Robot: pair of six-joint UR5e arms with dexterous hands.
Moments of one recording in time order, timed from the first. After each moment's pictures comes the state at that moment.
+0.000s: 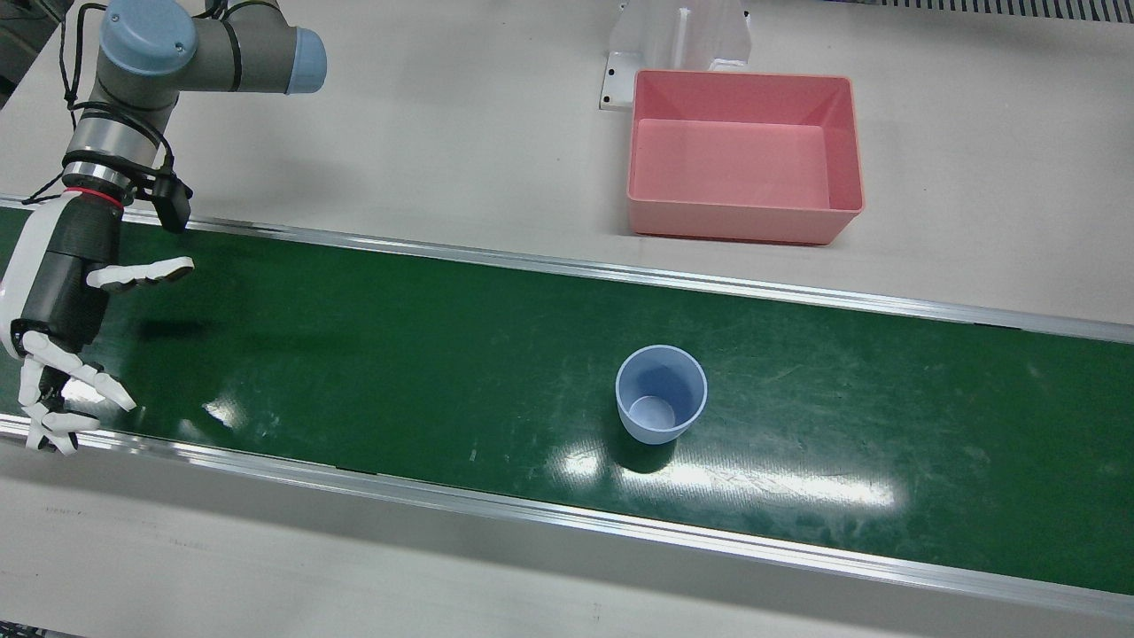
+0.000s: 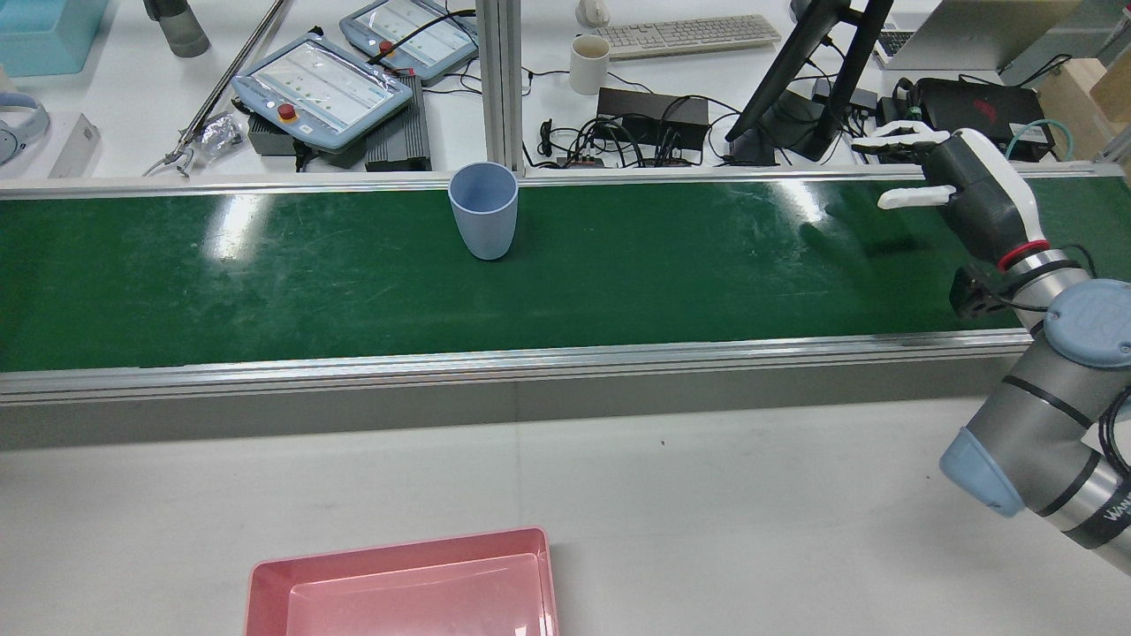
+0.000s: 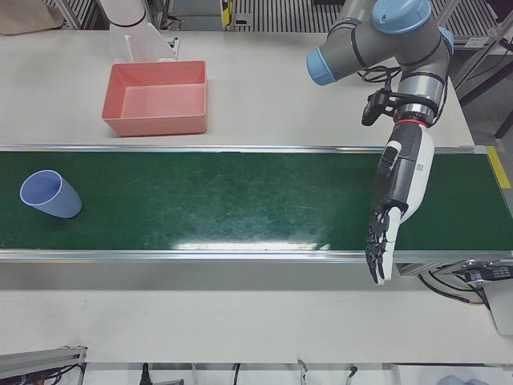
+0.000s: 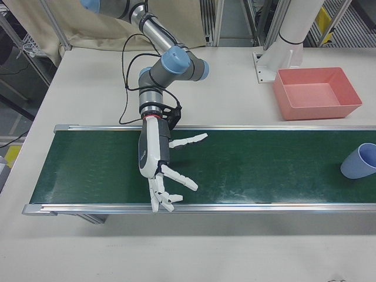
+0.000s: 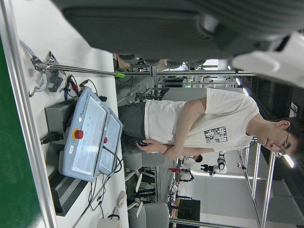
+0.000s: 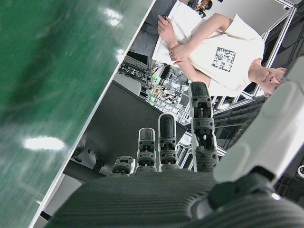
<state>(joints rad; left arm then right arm) -1.41 -1.77 -1.73 0.29 1.79 0.00 0.97 -1.41 1.77 -3.41 -1.05 -0.49</state>
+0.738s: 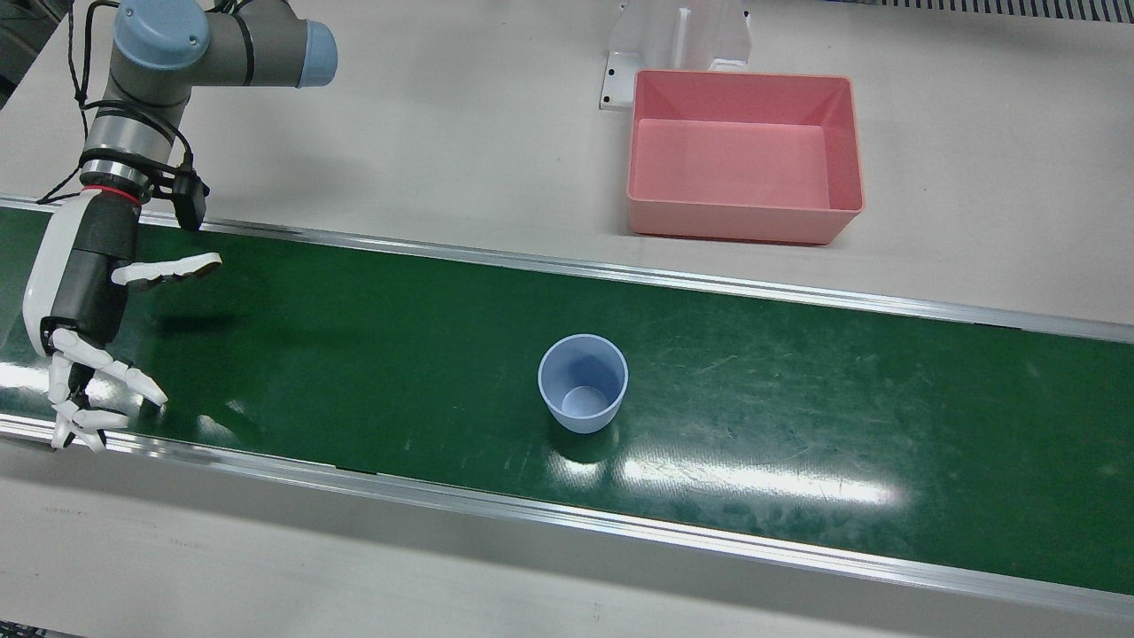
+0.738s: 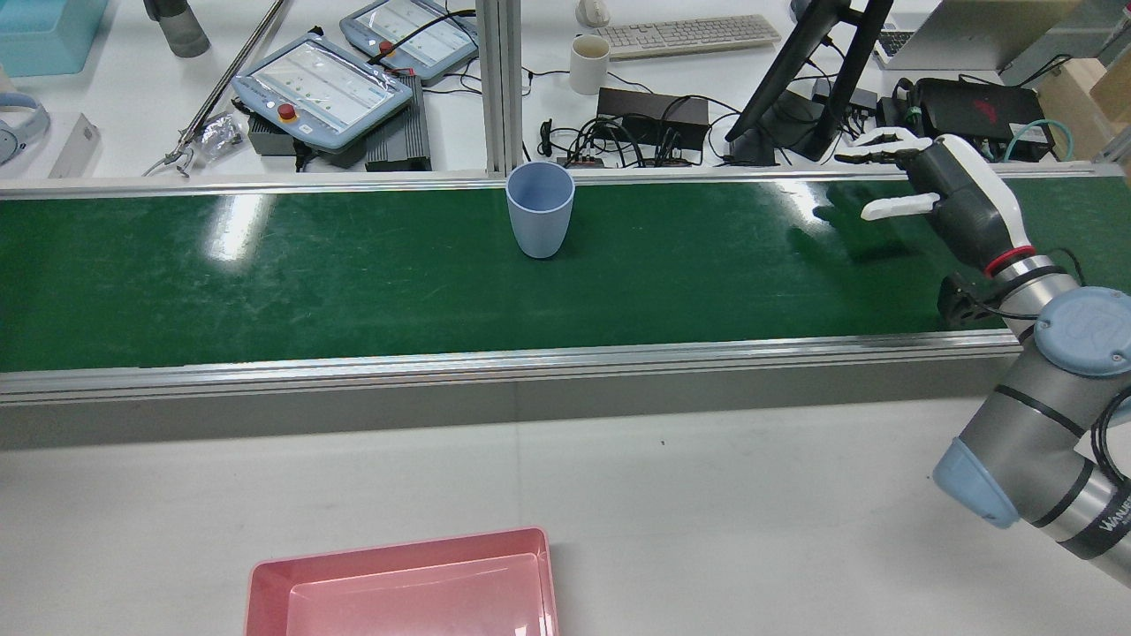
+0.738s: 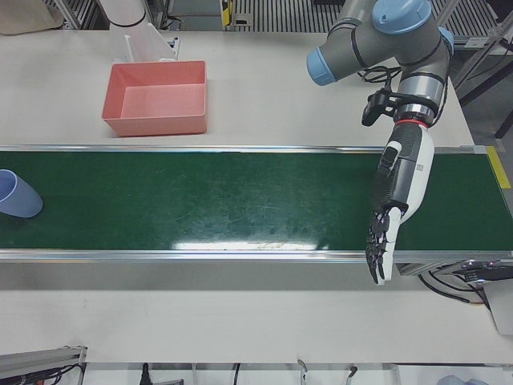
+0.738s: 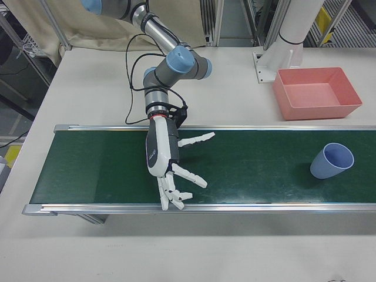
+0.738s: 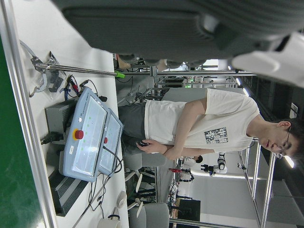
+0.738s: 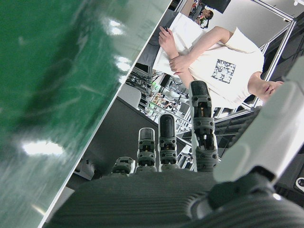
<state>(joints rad) -1.41 -1.77 -1.73 0.29 1.79 0.00 0.94 -1.41 1.79 -3.41 -1.05 -0.53</state>
